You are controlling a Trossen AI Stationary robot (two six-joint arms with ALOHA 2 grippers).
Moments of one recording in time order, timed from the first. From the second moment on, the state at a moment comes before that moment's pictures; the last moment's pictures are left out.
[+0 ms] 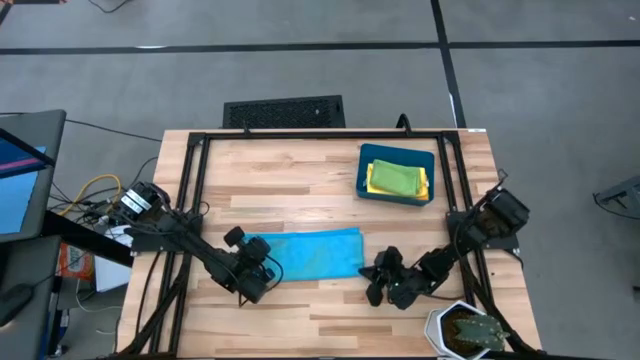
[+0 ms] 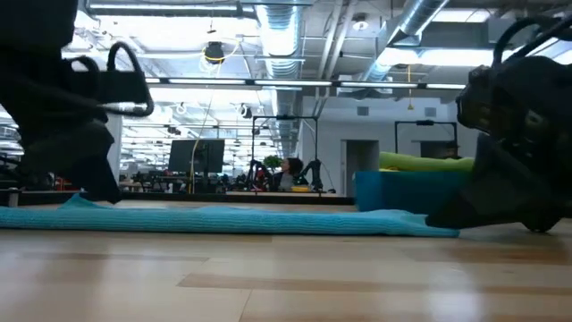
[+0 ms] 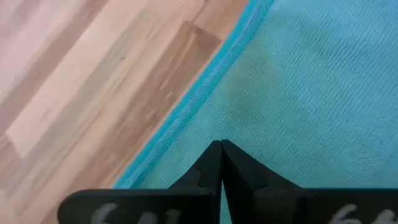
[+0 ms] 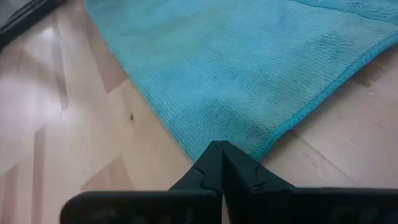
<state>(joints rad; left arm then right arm) -0.60 1.73 0.86 -0.77 -0.67 -1.25 0.69 1.86 0.58 0.40 0.71 1.10</state>
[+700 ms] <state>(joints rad) -0.49 1.84 0.98 0.28 -0.69 -0.79 0.58 1.56 0.69 -0.09 0.36 1.26</state>
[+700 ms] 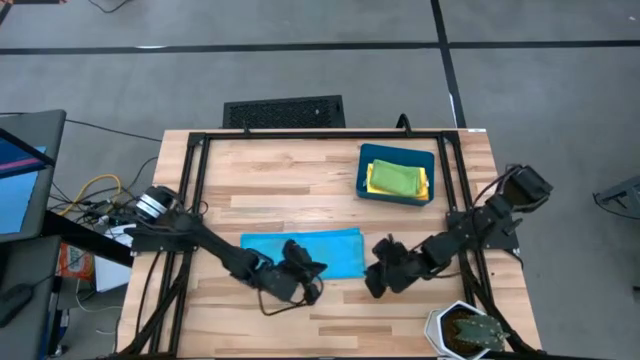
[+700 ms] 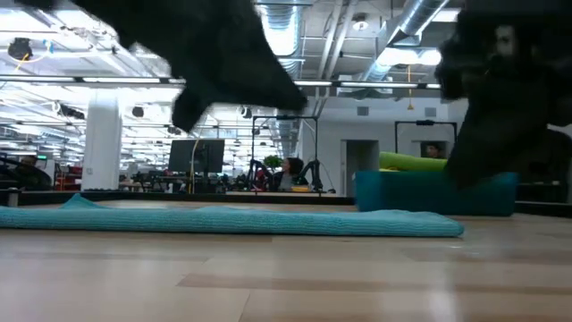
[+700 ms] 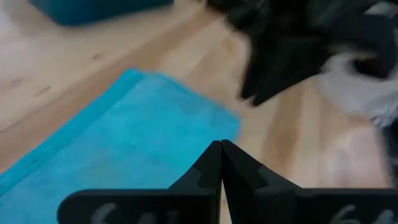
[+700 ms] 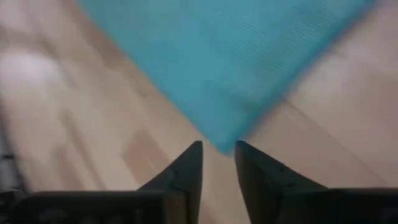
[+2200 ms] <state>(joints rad) -0.43 1.98 0.97 0.18 -0.40 -0.66 0.49 1.93 1.19 -0.66 0.22 1.56</state>
